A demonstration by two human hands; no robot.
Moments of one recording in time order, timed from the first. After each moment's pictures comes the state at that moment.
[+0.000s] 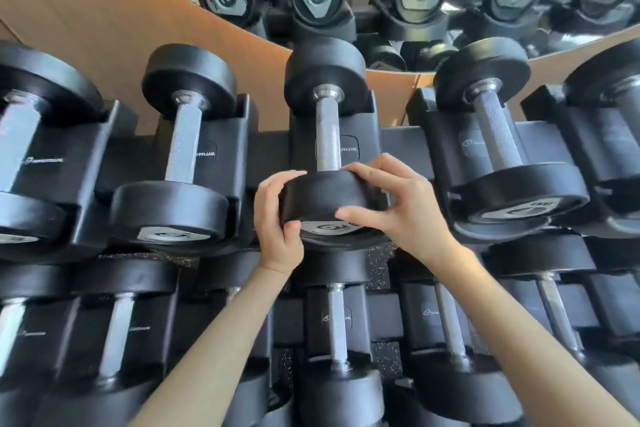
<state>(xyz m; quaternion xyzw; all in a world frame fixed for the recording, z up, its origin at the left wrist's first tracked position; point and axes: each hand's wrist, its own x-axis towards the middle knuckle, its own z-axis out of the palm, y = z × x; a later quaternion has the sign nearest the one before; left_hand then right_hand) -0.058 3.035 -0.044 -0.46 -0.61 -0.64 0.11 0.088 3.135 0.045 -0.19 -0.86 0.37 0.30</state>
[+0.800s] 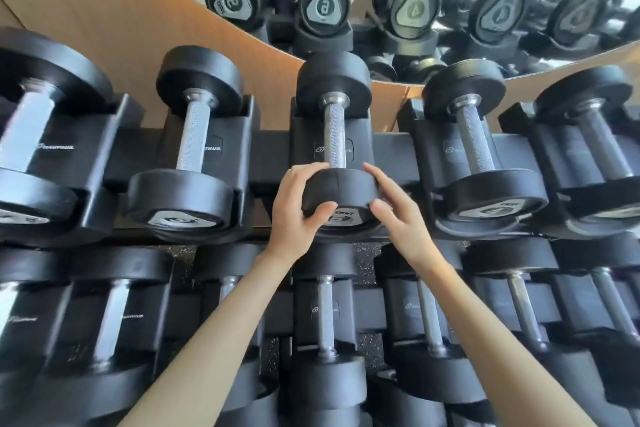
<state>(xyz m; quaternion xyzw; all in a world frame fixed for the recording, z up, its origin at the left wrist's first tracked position) -0.039 3.033 -0.007 -0.52 -0.61 -0.60 0.00 0.112 3.137 0.005 -0.20 -0.76 0.56 0.28</state>
